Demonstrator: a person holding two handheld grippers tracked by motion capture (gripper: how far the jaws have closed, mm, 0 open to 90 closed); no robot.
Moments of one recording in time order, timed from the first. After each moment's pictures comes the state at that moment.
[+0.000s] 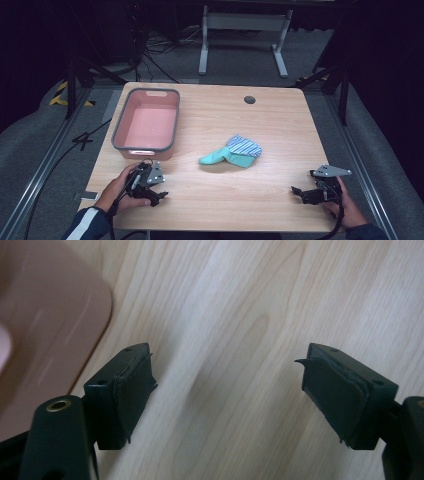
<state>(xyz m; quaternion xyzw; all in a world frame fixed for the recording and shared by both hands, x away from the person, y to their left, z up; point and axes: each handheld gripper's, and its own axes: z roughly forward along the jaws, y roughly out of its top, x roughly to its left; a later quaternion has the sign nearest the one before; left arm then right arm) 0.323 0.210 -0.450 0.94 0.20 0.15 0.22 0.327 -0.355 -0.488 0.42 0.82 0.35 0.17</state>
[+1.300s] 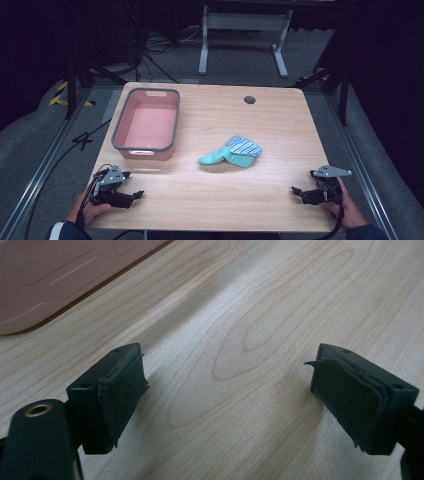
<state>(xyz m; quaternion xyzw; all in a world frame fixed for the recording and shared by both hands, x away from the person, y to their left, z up) 0.310 0.299 -0.482 0.87 0.34 0.13 0.35 0.326 -0.355 -0.489 0.42 0.82 0.34 0.17</state>
